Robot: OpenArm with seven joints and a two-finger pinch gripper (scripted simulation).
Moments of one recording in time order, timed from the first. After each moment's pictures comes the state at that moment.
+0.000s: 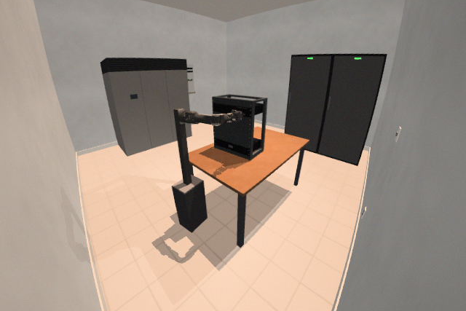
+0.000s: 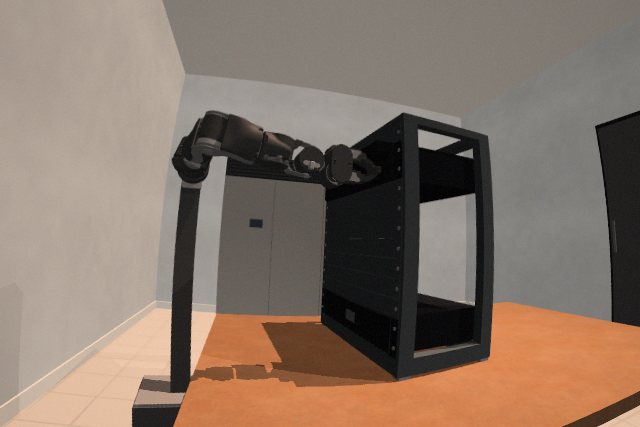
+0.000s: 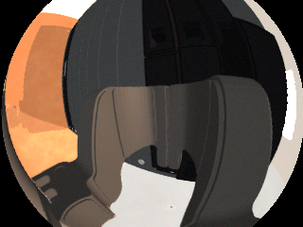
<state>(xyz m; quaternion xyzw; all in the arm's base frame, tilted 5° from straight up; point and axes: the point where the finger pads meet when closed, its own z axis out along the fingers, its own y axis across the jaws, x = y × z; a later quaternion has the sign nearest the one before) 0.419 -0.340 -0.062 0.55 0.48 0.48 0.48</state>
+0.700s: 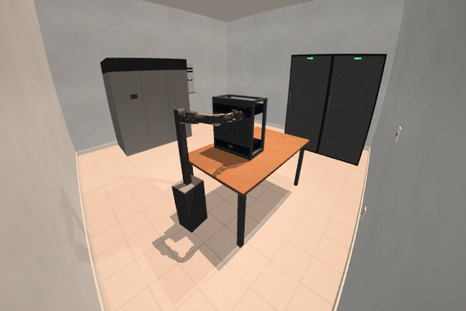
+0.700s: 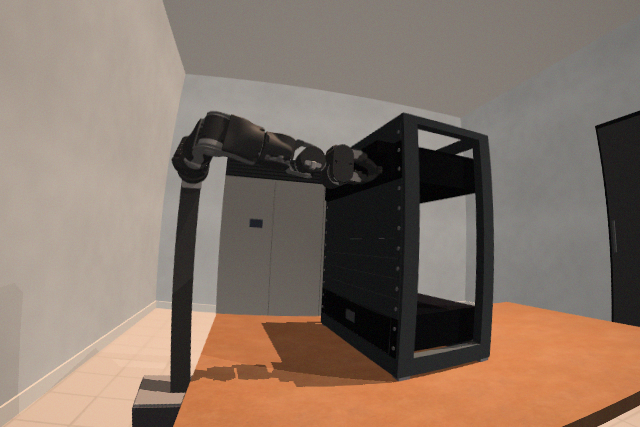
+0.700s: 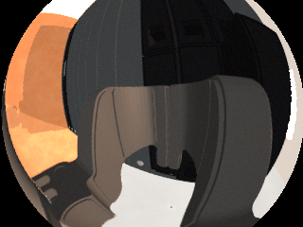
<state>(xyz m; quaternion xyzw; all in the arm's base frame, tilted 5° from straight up) 0.422 -0.340 -0.063 0.55 0.48 0.48 0.48</state>
